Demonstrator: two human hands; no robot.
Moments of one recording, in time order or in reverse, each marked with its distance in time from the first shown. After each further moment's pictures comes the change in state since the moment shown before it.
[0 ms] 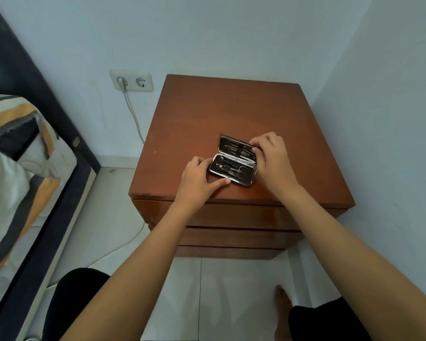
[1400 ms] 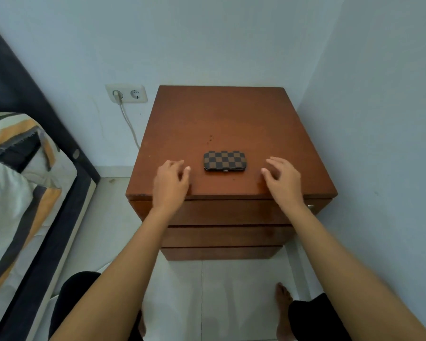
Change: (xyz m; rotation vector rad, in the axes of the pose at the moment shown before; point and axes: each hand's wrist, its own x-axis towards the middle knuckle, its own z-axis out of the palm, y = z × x) left_hand -0.023 0.004 -0.031 0.137 0.175 -0.144; right_hand -0.058 0.028 -0.026 0.090 0.034 0.393
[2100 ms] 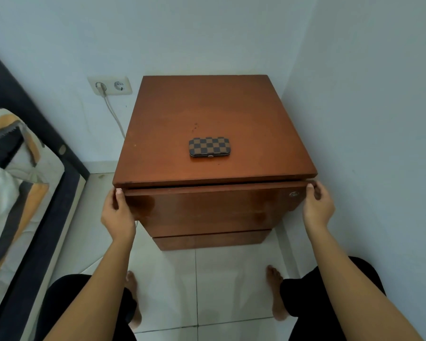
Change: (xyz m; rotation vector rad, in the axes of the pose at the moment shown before) left_hand -0.070 -0.082 -0.010 -0.484 0.386 -0.485; right_hand -0.071 0.092 -0.038 0.341 0.427 0.619
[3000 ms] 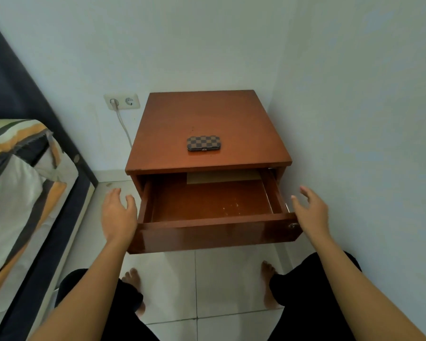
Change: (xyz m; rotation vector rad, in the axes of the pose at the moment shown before) left_hand -0.064 0.012 -0.071 0.455 -0.087 0.297; right_hand -0.070 0.002 -0.105 -0.275 -0.290 -0.317
